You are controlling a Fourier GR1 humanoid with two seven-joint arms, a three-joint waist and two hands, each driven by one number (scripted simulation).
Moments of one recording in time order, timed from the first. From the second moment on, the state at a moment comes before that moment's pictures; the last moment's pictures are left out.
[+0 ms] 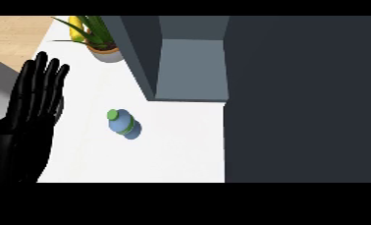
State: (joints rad) left arm 0.00 0.08 -0.03 -2.10 -0.03 -0.03 0.00; right arm 0.02 -0.09 0.03 -2.10 -0.03 -0.02 -0.04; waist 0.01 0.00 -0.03
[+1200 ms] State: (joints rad) left arm 0.11 0.58 -0.05 -1.82 1.02 -0.82 0.28; right arm 0.40 -0.04 0.14 -2.29 -0.29 0.09 0.13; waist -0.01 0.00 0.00
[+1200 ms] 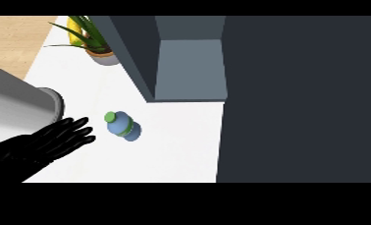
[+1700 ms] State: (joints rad) left arm 0.07 0.60 0.04 -1.67 1.09 -0.95 0.31; right arm 0.54 -0.03 0.16 -2.29 -0.28 0.17 0.01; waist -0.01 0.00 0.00
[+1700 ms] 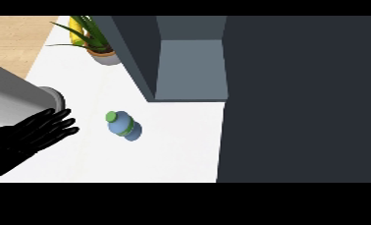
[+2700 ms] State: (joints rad) left arm -0.19 0.40 0.20 -1.28 0.72 -1.08 0.20; right arm 0.62 -0.05 0.18 -2.25 -0.25 0.22 -0.11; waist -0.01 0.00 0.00
